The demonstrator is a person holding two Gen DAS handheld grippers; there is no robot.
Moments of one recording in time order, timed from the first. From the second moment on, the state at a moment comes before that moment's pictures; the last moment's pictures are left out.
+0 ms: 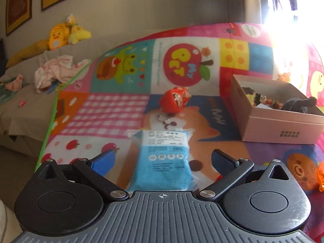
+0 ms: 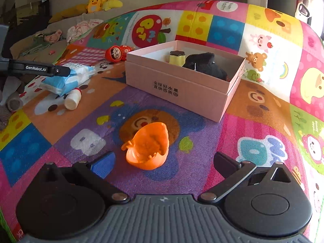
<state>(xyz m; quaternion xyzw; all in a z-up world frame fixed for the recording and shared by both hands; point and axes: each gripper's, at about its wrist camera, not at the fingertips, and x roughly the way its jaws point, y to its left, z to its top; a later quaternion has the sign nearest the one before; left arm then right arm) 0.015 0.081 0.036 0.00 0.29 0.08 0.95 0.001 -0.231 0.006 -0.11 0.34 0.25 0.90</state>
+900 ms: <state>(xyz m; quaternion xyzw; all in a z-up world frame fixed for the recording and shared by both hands) -0.023 0.013 0.028 -0.02 0.34 -0.11 0.93 0.016 -0.207 0.012 -0.11 0.37 0.23 0.89</state>
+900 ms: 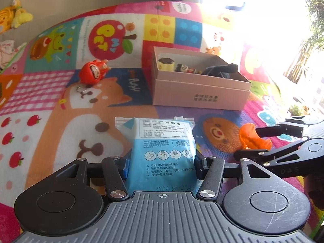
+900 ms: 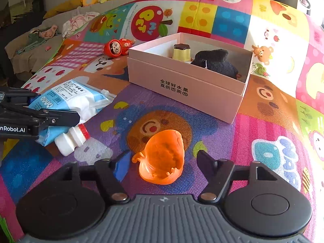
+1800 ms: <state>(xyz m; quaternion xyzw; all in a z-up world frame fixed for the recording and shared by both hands) -0.021 0.029 0.022 0.03 0.33 -0.06 0.94 -0.013 -0.216 0.013 -0.15 0.35 0.20 0.90</state>
